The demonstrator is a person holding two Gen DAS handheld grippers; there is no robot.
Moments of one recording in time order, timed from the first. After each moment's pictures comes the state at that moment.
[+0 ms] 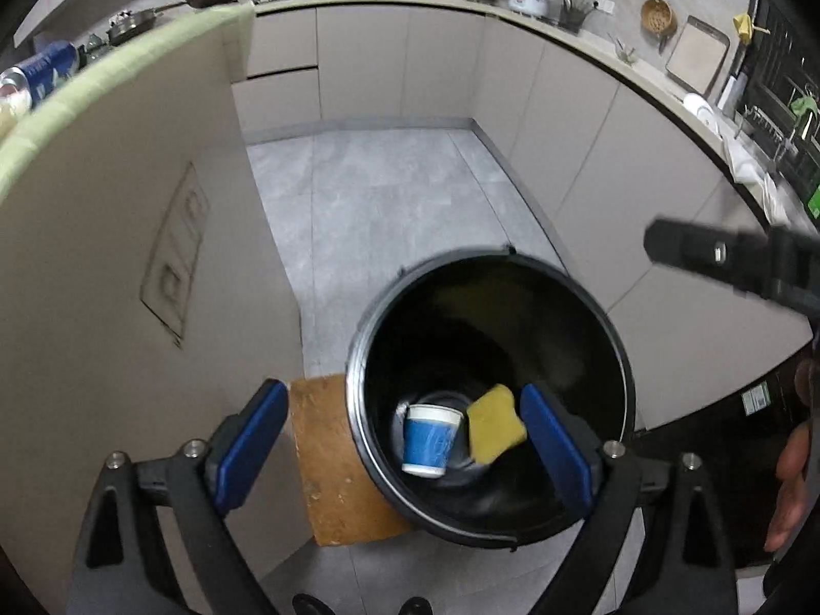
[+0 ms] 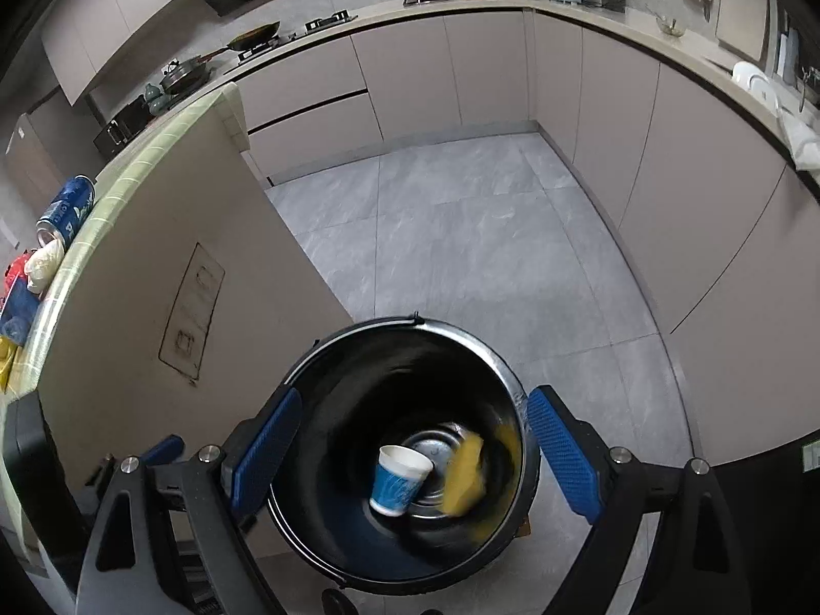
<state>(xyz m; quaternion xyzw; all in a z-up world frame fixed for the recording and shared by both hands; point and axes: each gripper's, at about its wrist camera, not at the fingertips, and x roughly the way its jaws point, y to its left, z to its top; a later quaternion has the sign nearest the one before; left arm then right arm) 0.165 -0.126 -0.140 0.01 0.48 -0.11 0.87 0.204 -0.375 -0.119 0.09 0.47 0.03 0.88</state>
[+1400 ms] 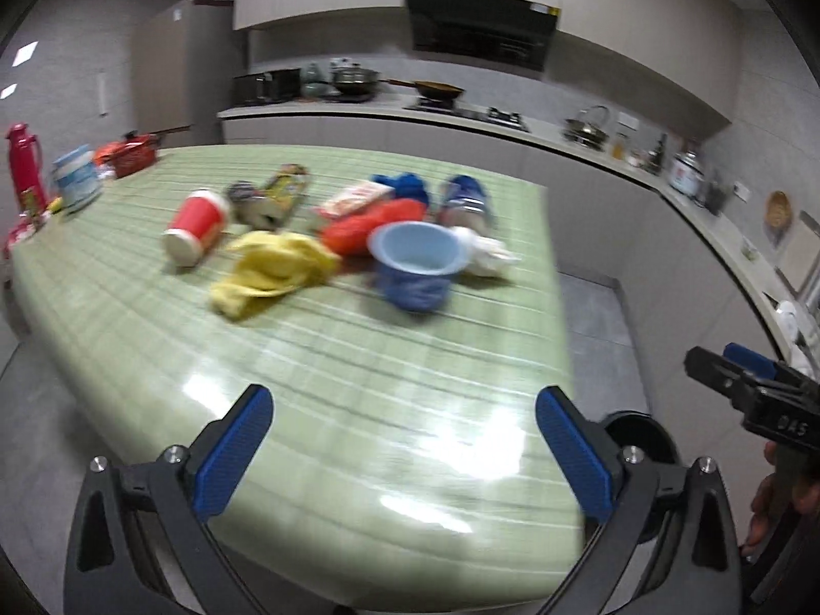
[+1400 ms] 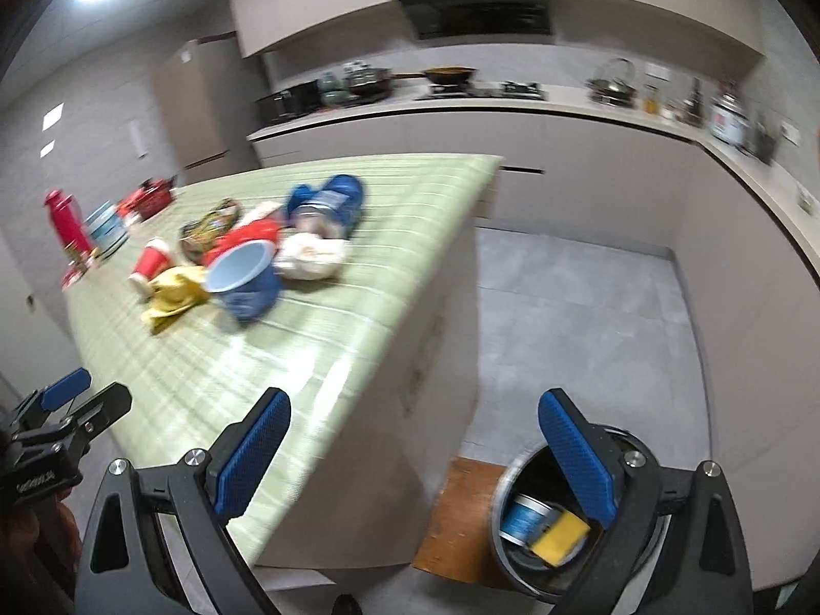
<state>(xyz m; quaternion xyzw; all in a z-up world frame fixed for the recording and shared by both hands) 0.058 0.146 0.002 -0.09 0.34 0.11 0.93 0.147 -0.152 0.023 -0.02 0.38 0.23 0.90</state>
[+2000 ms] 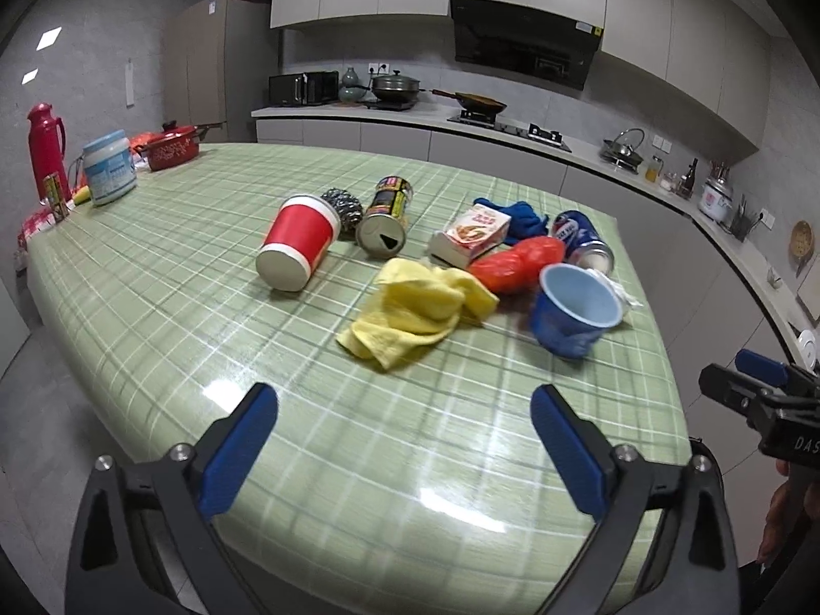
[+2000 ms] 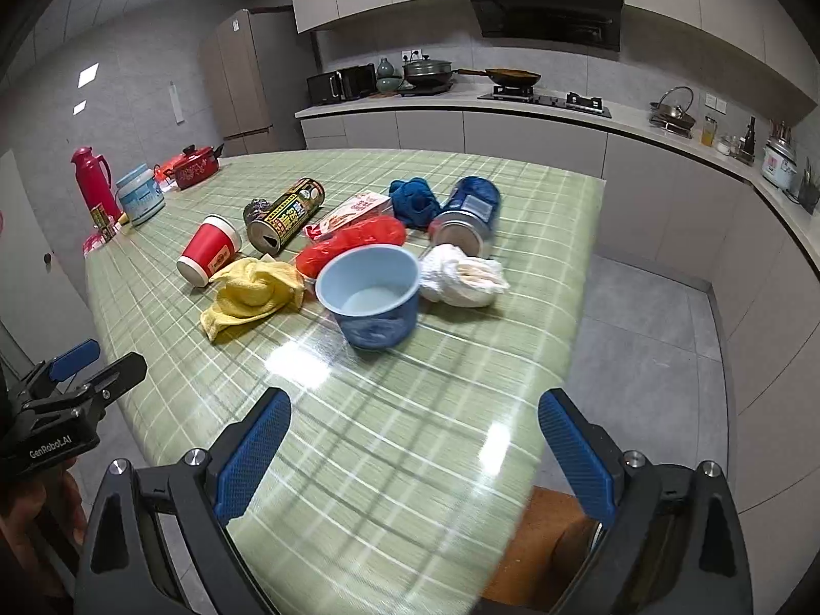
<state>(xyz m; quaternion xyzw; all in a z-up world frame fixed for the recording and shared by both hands) 0.067 0.274 -0.013 -0.10 0.33 0.13 0.93 0.151 -0.012 0.022 -0.05 0.38 0.26 0.89</state>
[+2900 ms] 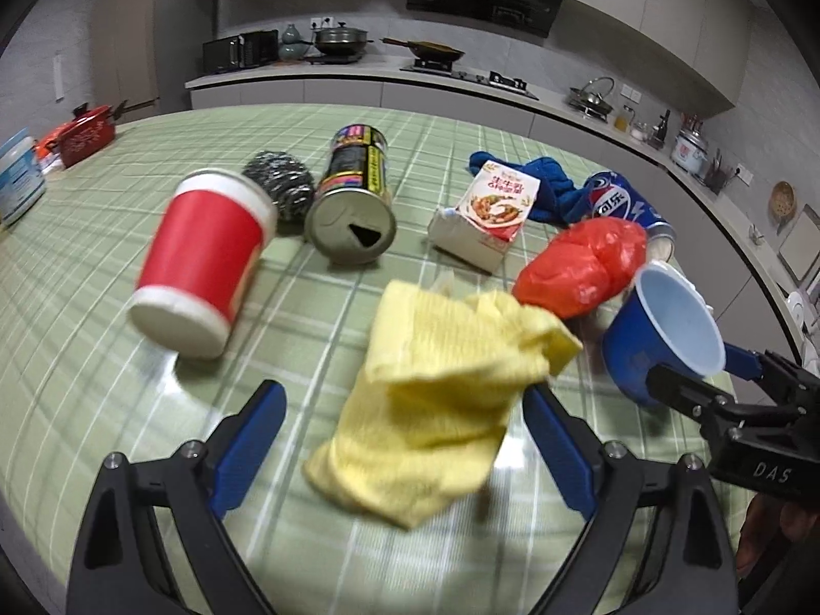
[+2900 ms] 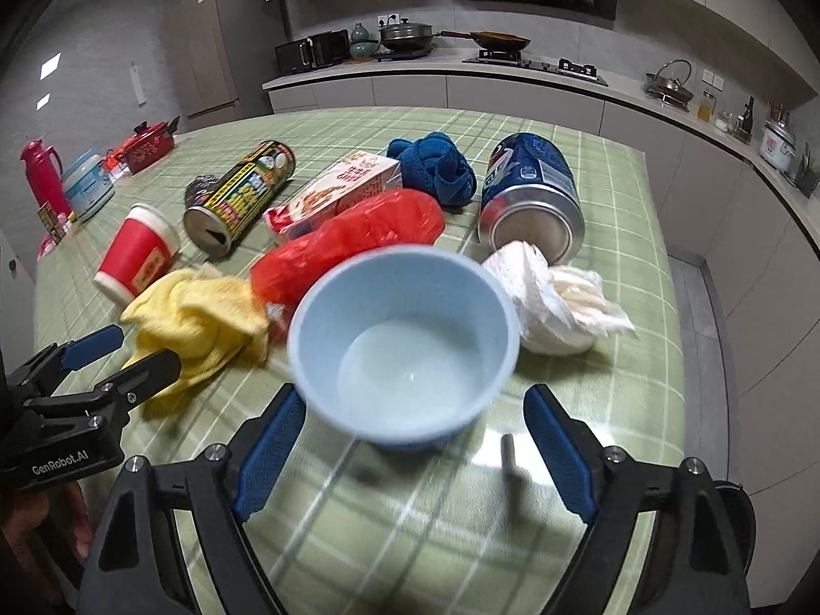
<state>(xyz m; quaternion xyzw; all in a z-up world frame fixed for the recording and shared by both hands) 0.183 0.322 -0.059 -0.09 0.40 0.04 0.91 0.237 0.083 -0.038 -0.06 0.42 0.21 0.88</state>
